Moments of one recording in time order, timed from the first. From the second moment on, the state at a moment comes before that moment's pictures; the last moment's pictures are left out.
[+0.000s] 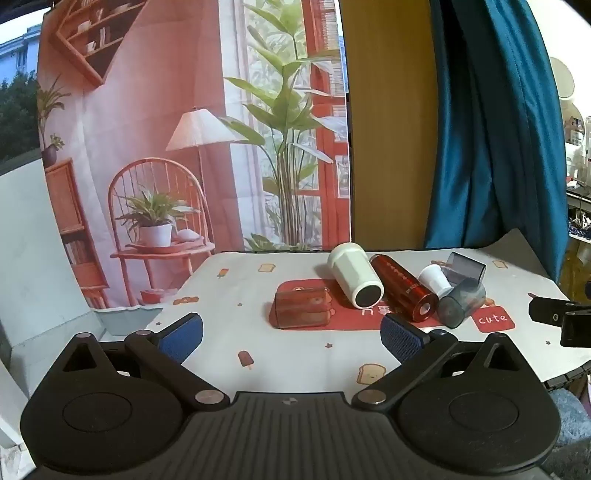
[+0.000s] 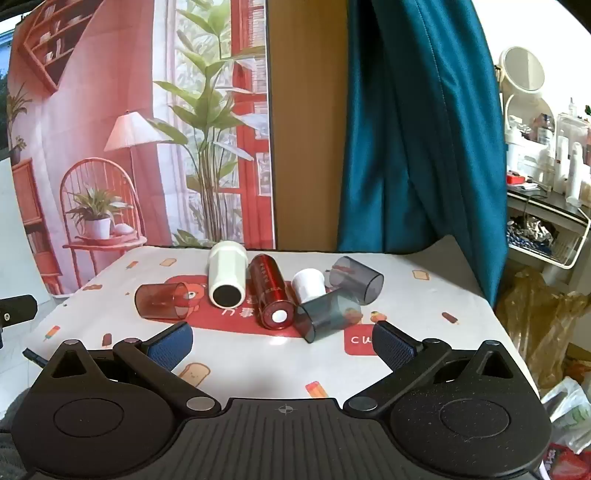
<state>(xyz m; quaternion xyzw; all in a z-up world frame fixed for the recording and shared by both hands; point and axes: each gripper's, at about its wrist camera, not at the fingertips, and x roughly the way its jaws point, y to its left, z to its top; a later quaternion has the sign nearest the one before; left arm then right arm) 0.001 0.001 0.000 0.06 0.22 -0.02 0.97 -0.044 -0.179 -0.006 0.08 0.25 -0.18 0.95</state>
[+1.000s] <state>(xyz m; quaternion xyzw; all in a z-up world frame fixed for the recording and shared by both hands) 0.011 0.003 -0.003 0.05 0.26 -0.01 0.97 -0.042 -0.181 -0.008 0.08 0.26 -0.18 0.95</state>
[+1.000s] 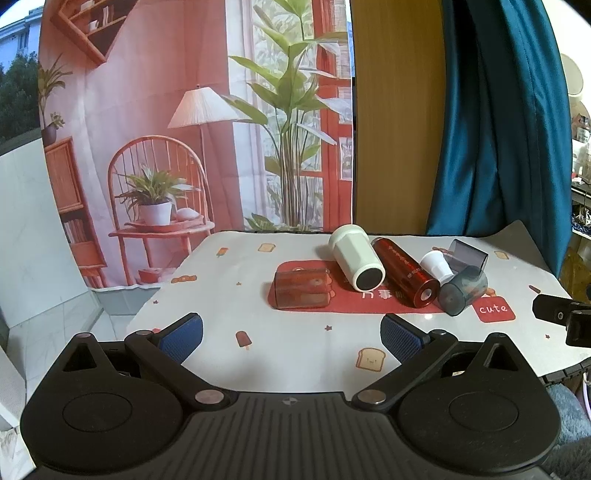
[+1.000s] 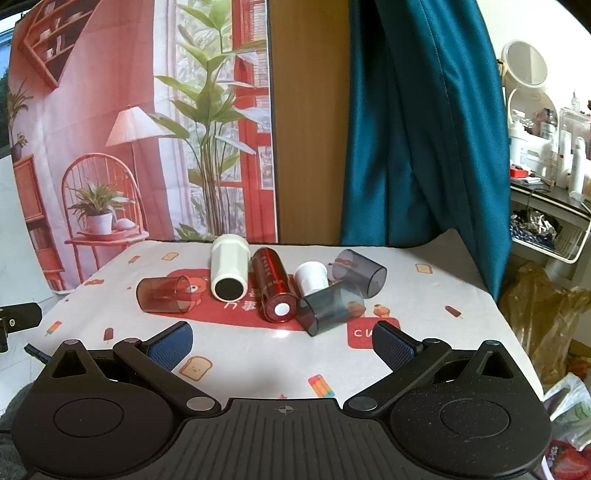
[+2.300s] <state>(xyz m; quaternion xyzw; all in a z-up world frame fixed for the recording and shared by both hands) 0.011 0.005 -0.005 0.05 0.25 -0.02 0.97 -0.042 -0.181 -0.009 0.08 0.26 -0.18 0.95</state>
